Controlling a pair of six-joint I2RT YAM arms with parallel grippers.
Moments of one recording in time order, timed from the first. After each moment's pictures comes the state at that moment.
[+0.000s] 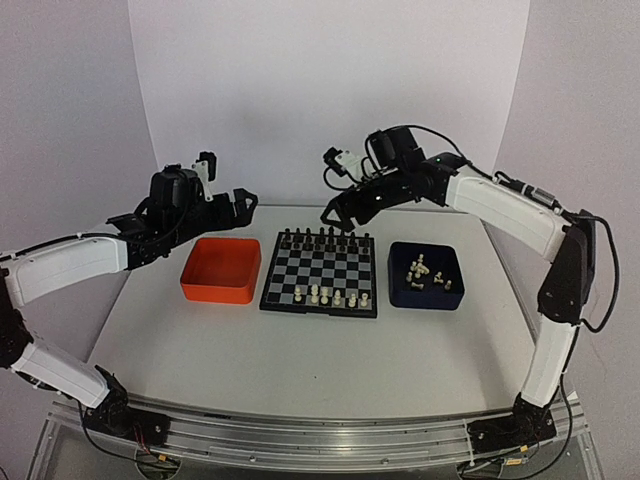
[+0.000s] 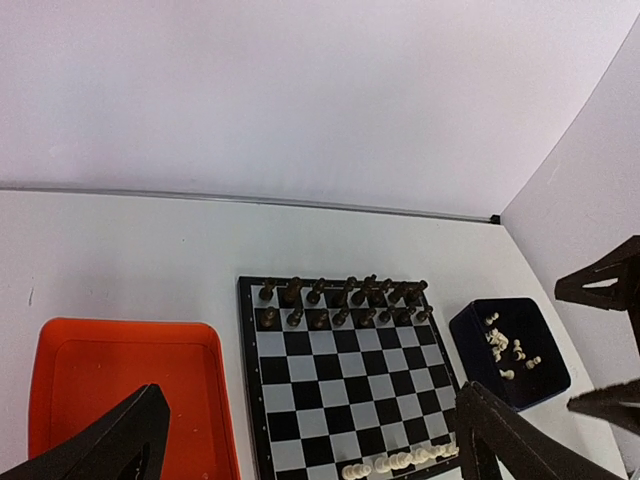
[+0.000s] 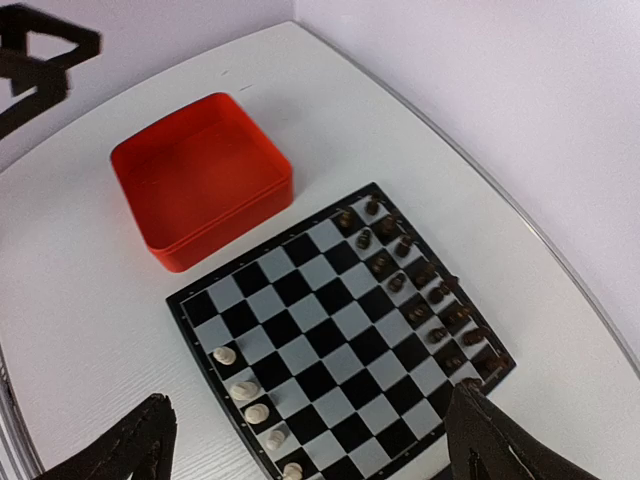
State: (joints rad) left arm -0.64 1.33 1.02 0.00 -0.20 -0.43; right arm 0.72 1.91 1.86 -0.63 -0.16 -0.18
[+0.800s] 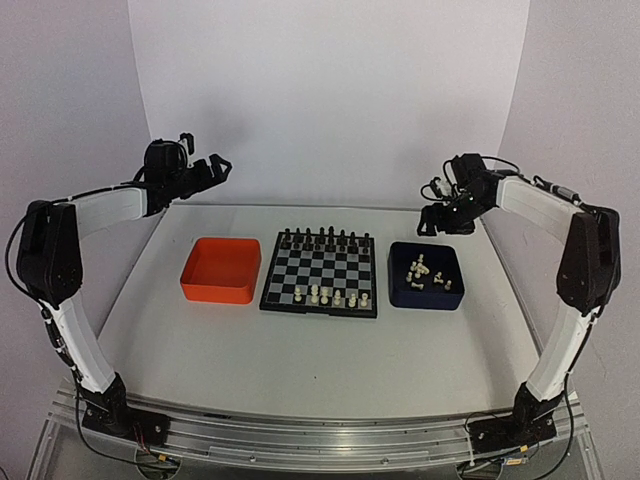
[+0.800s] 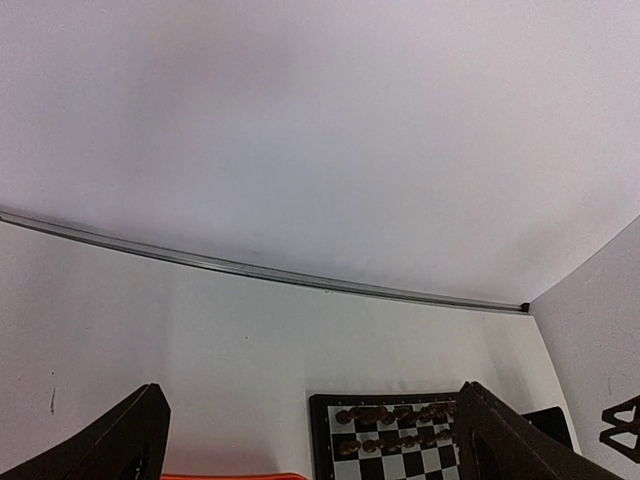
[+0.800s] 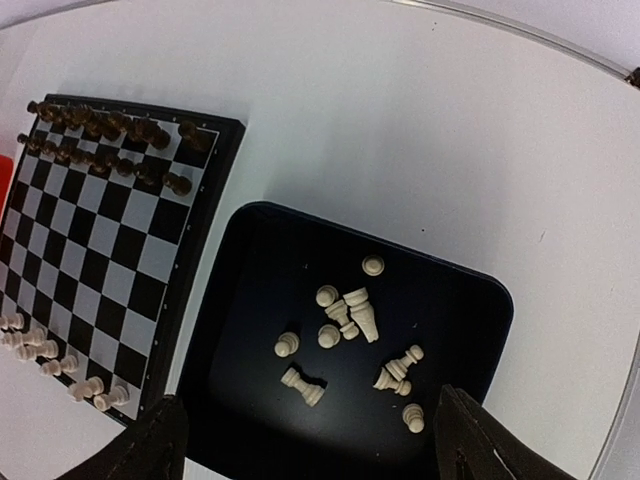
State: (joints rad) left arm -0.23 1.78 1.40 0.10 0.16 -0.47; right arm 0.24 1.83 1.59 -0.74 -0.13 0.07
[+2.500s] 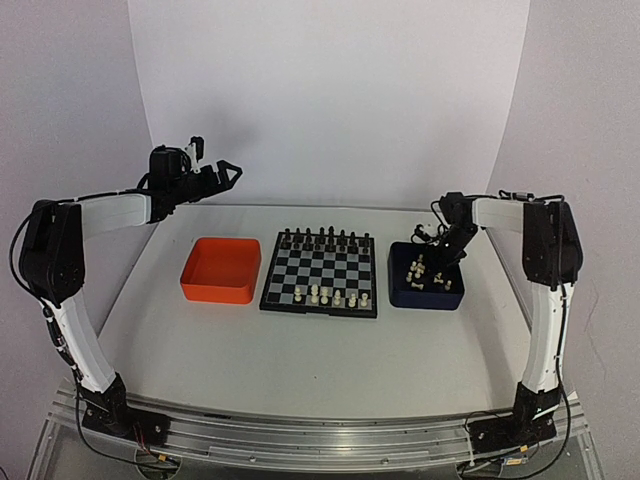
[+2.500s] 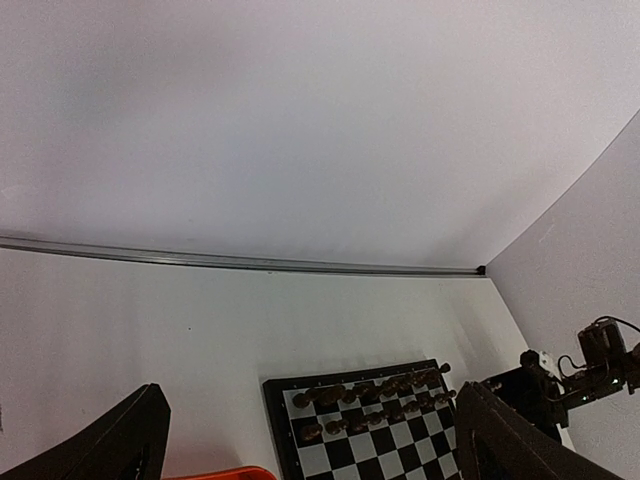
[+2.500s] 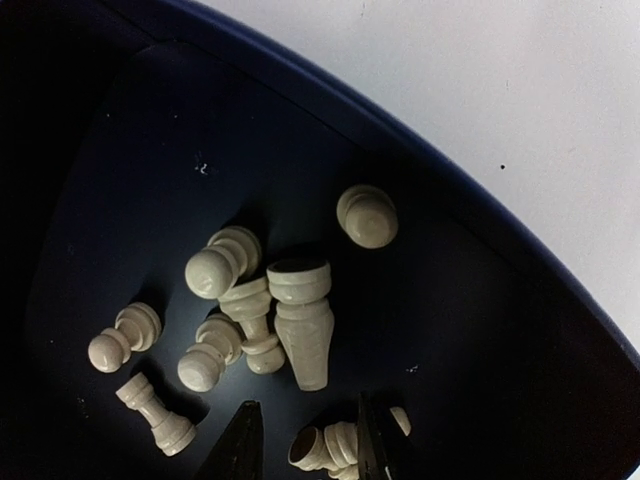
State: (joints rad) left arm -0.24 1.79 1.34 0.21 0.31 -0.44; right arm 0.17 2.17 1.64 -0.80 -0.15 -0.32
